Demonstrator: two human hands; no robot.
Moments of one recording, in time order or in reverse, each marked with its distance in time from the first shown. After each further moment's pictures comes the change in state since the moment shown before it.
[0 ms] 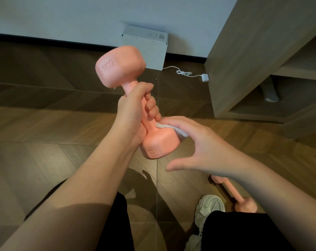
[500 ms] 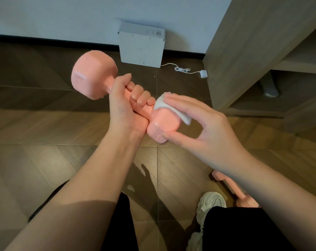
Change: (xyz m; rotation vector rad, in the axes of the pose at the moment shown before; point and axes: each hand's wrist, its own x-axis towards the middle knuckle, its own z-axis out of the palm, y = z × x) left_hand 0.014 0.000 0.000 -0.485 0.050 0.031; right_hand 0.005 -0.013 0.000 -0.004 0.389 -0.114
